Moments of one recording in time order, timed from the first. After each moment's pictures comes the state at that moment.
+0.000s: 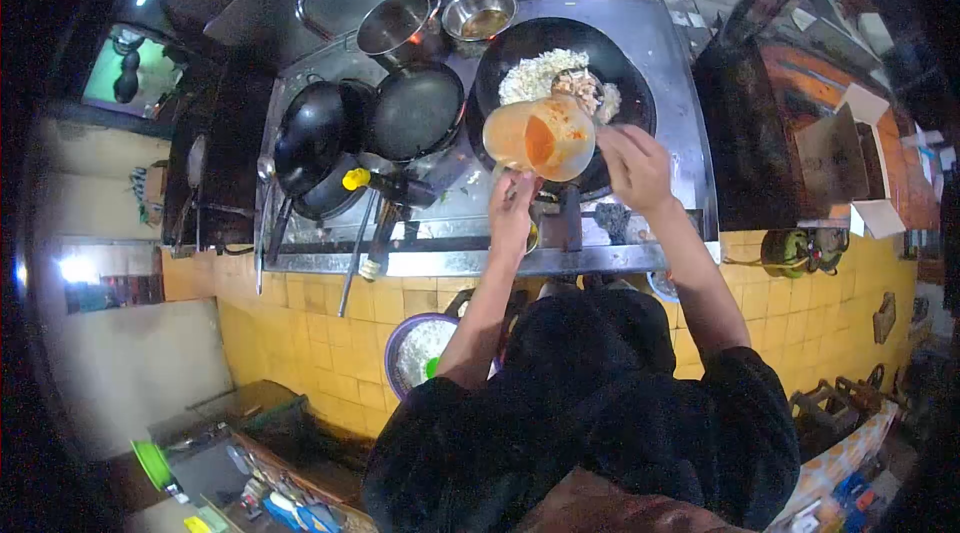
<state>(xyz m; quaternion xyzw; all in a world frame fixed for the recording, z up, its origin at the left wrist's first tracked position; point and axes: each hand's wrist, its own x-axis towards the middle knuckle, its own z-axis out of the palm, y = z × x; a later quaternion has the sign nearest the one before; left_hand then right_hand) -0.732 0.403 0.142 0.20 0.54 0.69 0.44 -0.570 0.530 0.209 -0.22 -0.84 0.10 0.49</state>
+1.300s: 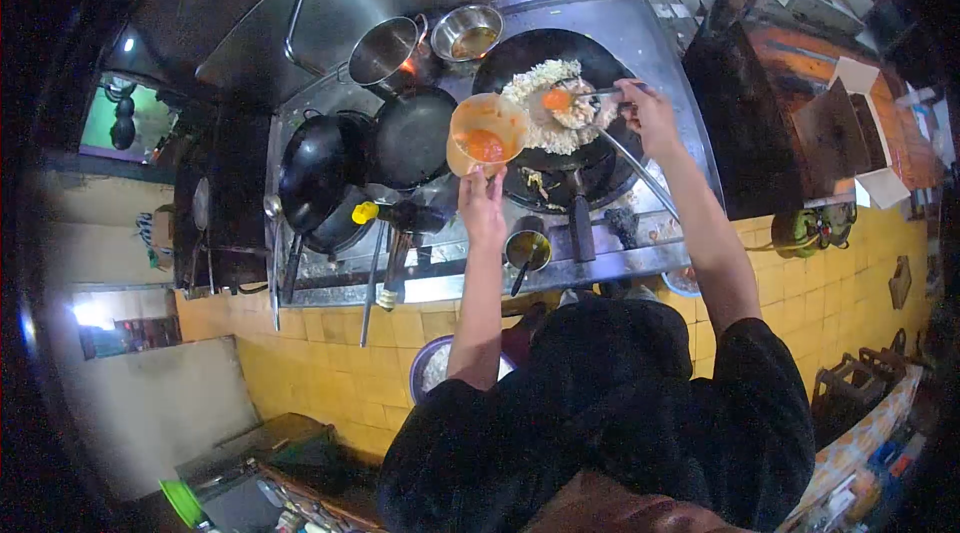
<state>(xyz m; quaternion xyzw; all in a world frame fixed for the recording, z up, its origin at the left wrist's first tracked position) -0.811 0.435 0.105 0.09 0.44 0.79 0.42 -0.580 0.626 0.159 -0.45 -0.39 0.69 0.41</state>
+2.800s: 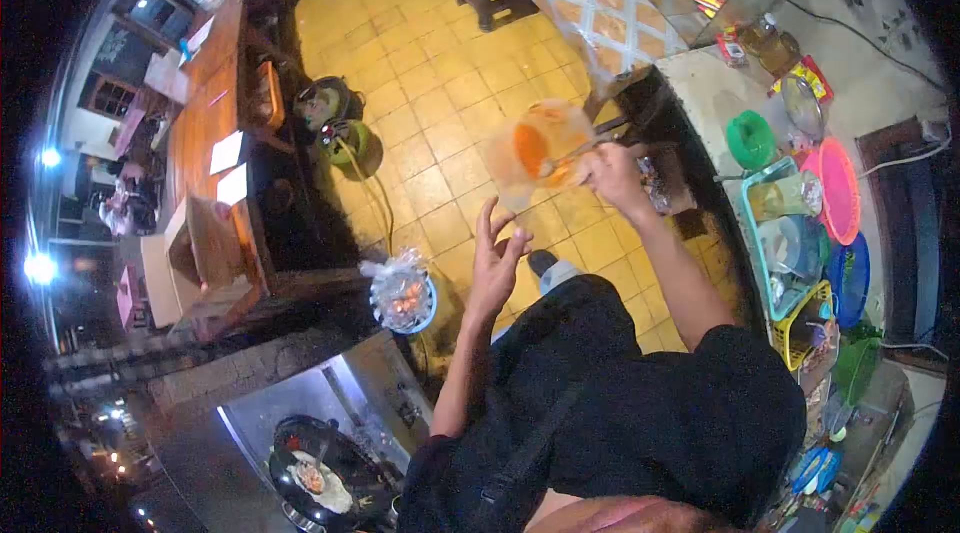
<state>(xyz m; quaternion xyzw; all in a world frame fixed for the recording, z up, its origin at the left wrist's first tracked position) -0.095 0.075 0.168 0.60 0.10 -0.10 0.79 0.021 -0.146 0.145 -0.85 0.01 0.03 0.53</state>
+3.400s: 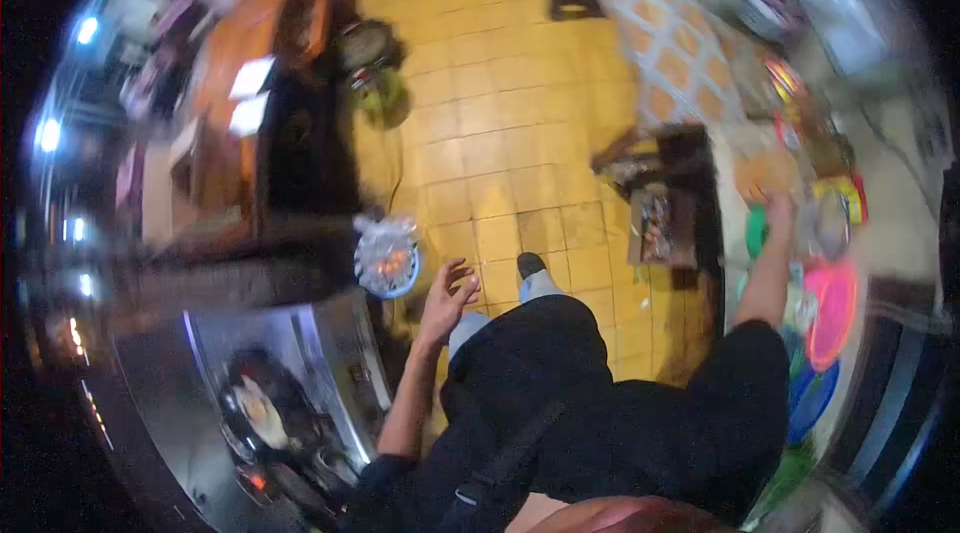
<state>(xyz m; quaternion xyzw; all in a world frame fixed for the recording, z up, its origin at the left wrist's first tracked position) -0.122 0.103 0.105 0.60 0.29 -0.12 0.73 0.209 -0.560 0.050 -0.65 0.39 -0.09 0.64</state>
